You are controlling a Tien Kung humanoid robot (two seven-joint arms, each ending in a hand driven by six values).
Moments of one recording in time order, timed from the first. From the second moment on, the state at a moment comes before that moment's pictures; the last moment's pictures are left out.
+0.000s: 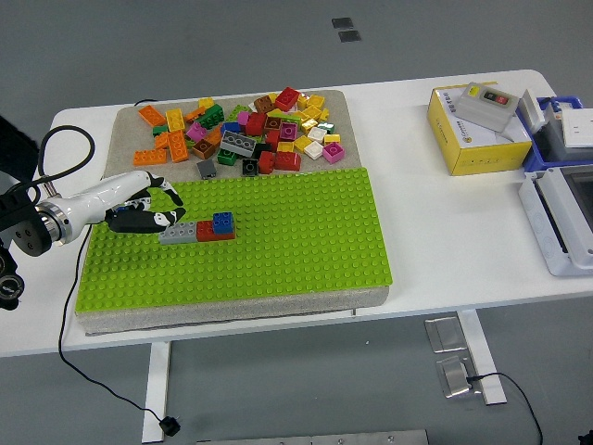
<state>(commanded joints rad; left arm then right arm) -0.83 0.81 -0.36 -1.53 1.36 0.04 0.22 0.24 -0.22 0.75 0.24 -0.22 -0.35 -0.20</state>
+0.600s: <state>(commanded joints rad) -0.54 0.68 -0.69 -1.48 1.53 0.13 0.15 0.22 -0.20 0.72 0.24 -0.20 -0.35 -0.20</state>
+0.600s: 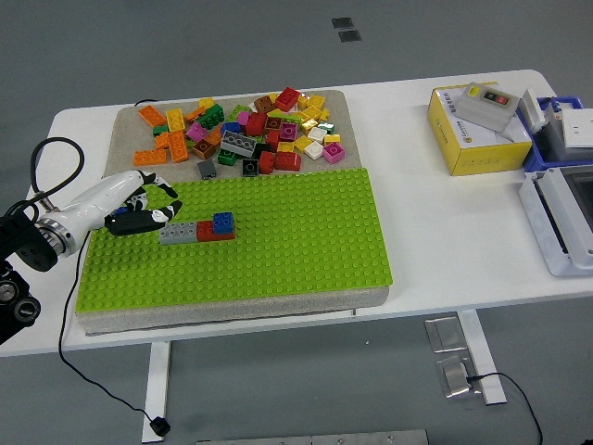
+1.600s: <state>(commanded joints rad) -0.32 0.48 -1.02 -1.46 1.32 0.29 -0.25 0.22 -0.19 0.69 0.24 -0.16 -0.37 -0.18</state>
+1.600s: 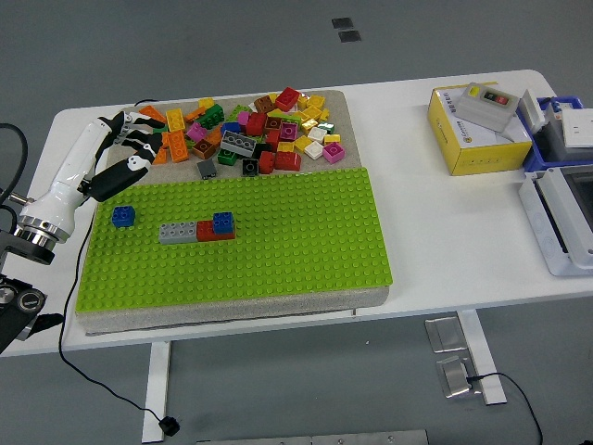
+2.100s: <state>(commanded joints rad) -0.32 0.42 -0.86 -1.42 1.24 0.29 -0.20 0.22 -0.19 0.63 0.25 -0.10 -0.39 -0.18</state>
